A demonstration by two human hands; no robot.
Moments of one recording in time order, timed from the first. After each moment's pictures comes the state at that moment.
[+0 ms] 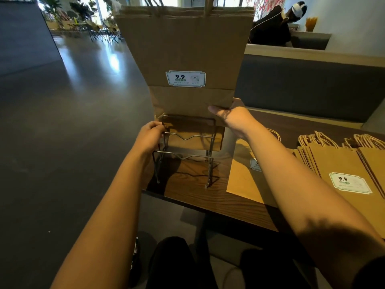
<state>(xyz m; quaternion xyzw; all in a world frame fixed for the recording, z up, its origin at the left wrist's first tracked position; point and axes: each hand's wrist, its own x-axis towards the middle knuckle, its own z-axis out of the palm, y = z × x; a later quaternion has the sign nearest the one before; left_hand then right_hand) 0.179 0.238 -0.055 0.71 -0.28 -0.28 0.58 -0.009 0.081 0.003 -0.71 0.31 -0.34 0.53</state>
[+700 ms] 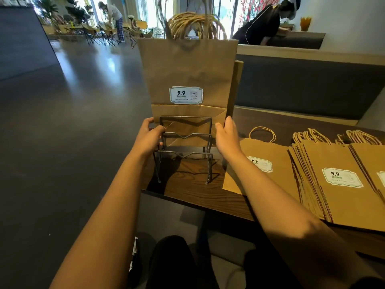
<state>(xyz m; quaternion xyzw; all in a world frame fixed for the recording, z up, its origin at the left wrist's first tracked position) 0.164 0.242 -0.052 0.69 -0.30 -0.29 0.60 -0.014 0.103 -0.064 -0.71 0.45 -0.36 0.40</state>
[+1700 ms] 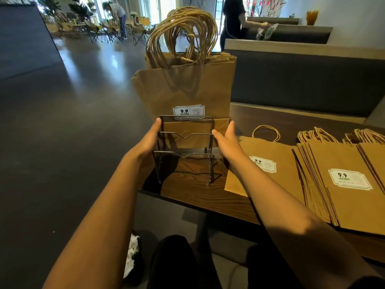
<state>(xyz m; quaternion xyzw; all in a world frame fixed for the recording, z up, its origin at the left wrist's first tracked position) 0.173 0.236 -0.065 0.64 -0.29 -0.44 0.56 -0.023 0.096 -0.077 -0.70 0.44 -0.29 0.48</state>
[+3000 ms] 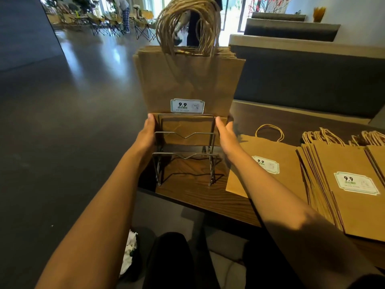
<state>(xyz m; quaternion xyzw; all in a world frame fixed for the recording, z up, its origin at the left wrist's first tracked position) 0.182 0.227 -0.077 0.66 -0.24 -0.36 0.61 -0.006 0.093 -0.074 -0.64 0.41 -0.33 0.56</state>
